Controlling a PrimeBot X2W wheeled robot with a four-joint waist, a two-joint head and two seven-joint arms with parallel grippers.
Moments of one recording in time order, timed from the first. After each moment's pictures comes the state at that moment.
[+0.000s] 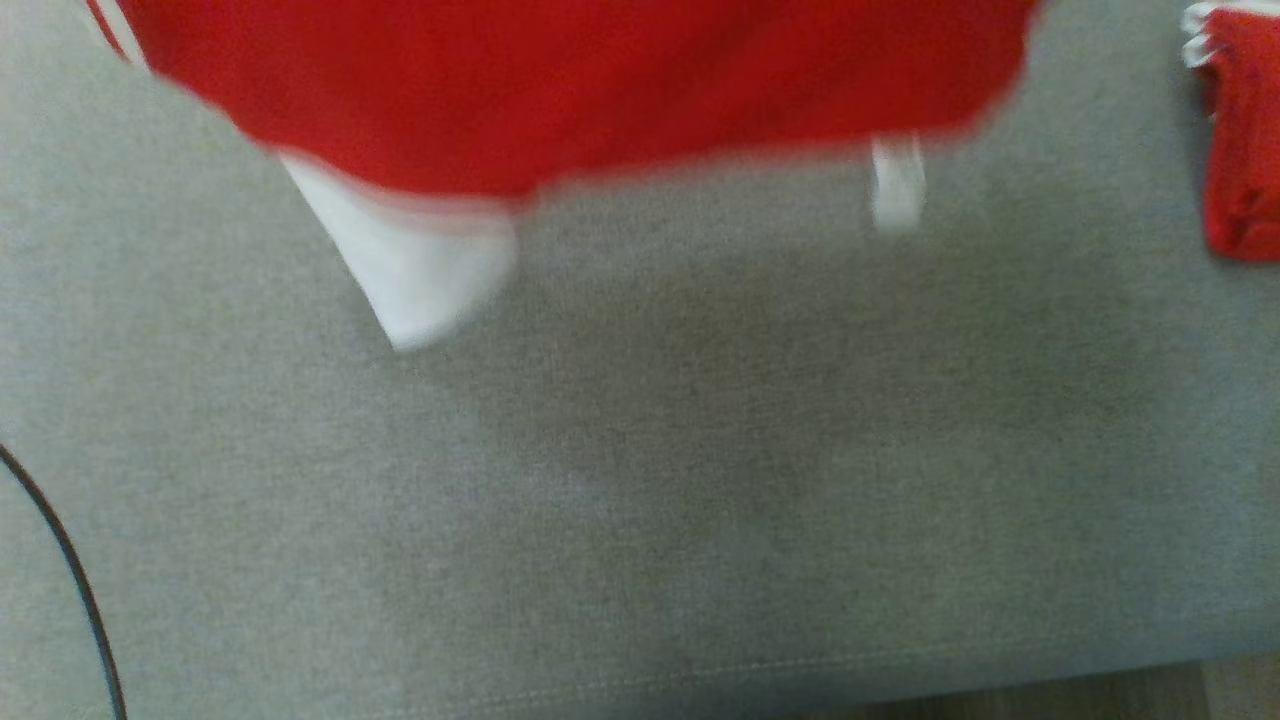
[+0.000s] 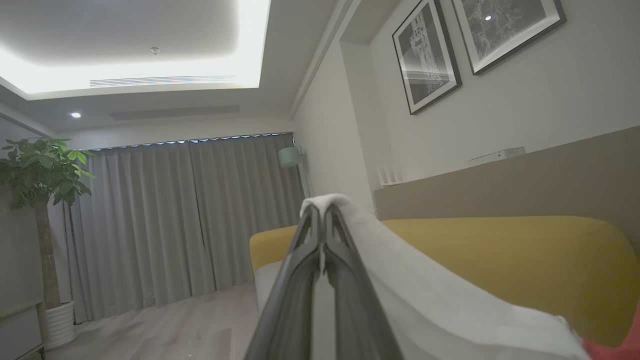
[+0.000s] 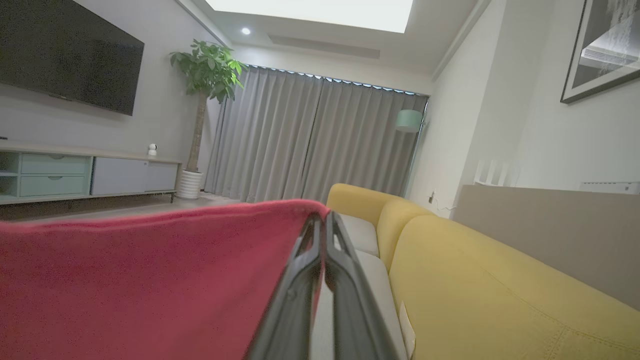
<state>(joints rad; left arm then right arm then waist) -1.27 0.47 -0.32 0.32 -0.47 -0.13 -0.16 -1.23 -0.37 0.31 0.49 0.30 0.13 -0.06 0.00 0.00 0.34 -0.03</state>
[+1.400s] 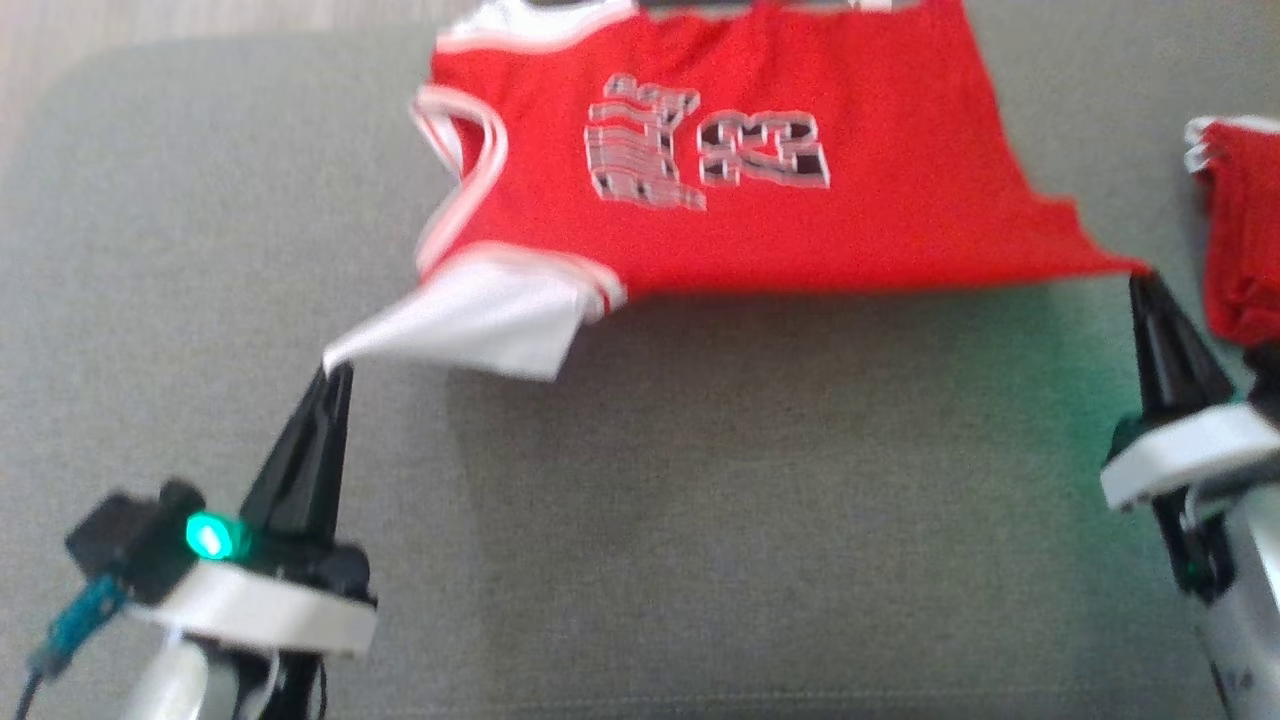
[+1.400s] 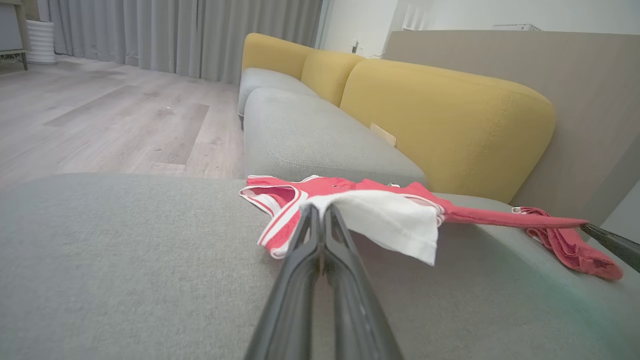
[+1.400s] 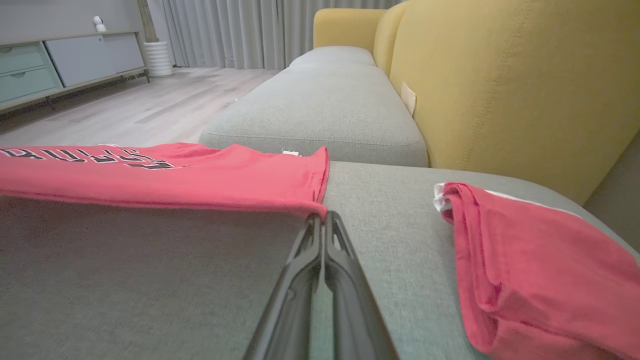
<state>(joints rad) -0.04 0.27 -0.22 -0.01 -0.46 -0.13 -0.26 -0.35 -0.36 0.14 0.55 0.30 0.13 -0.25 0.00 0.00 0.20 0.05</state>
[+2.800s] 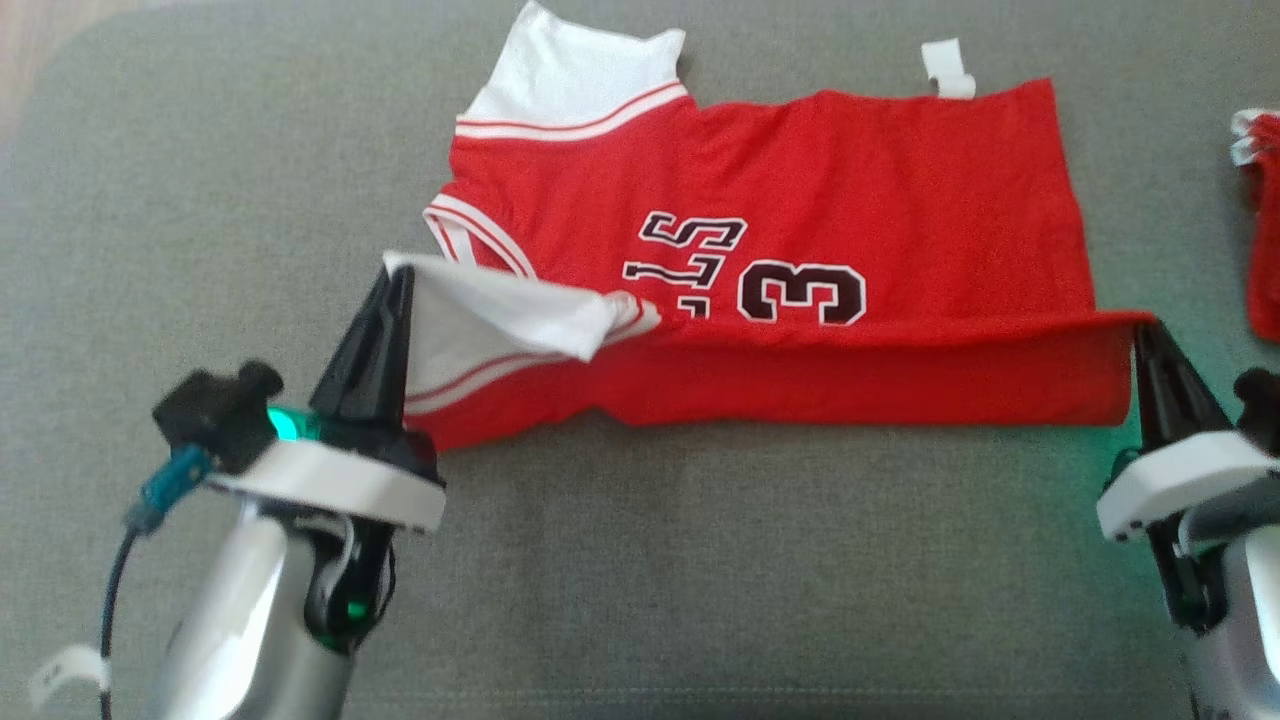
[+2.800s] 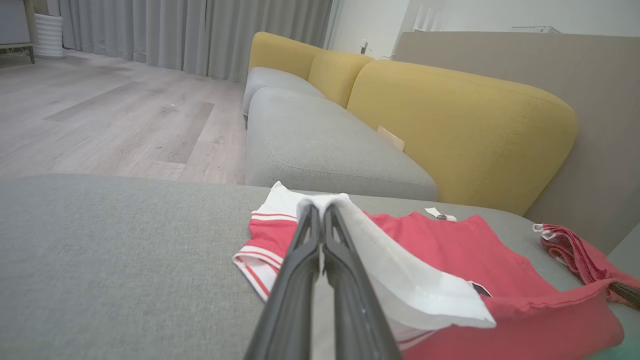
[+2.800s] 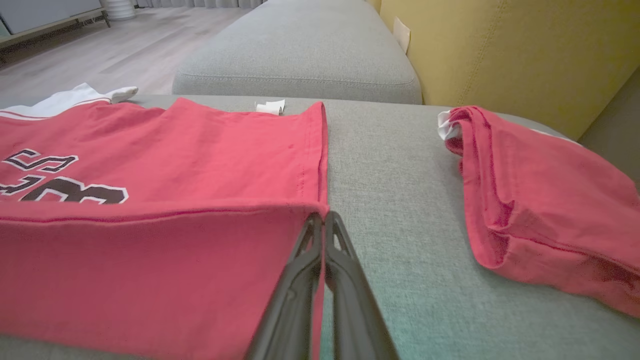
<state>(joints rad) -0.23 0.14 -0.25 0.17 -0.40 -0.13 -0.26 -0.20 -0.23 -0.08 0.36 0.13 0.13 -0.04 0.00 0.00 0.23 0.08</state>
